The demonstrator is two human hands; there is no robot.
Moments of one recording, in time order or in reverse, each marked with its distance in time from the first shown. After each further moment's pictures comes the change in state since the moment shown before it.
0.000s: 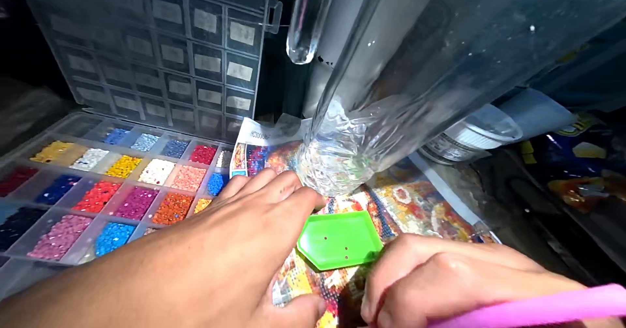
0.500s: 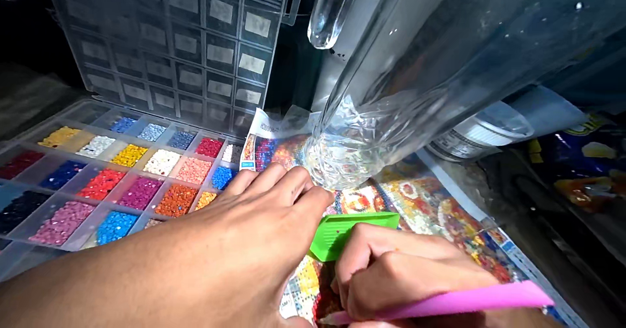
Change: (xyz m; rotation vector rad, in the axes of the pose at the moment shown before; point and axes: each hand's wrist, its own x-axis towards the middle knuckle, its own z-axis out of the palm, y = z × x) left_hand -0.002 0.009 -0.004 0.120 -0.136 -0.015; right_hand 0.012 0.022 0.019 -0.084 -0.082 -0.050
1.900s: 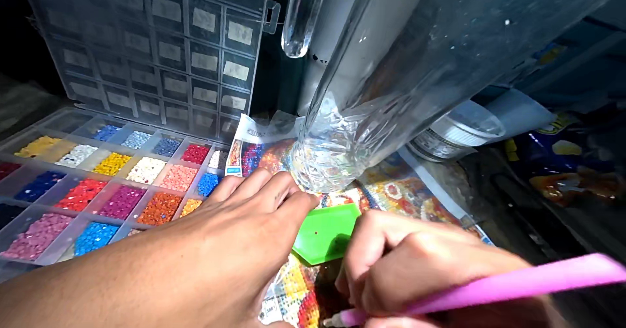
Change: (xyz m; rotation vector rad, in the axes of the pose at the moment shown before) left_hand 0.002 -0.001 0.002 -0.030 0.001 -0.016; right_hand 0.002 -0.008 -0.011 0.090 0.118 -0.071
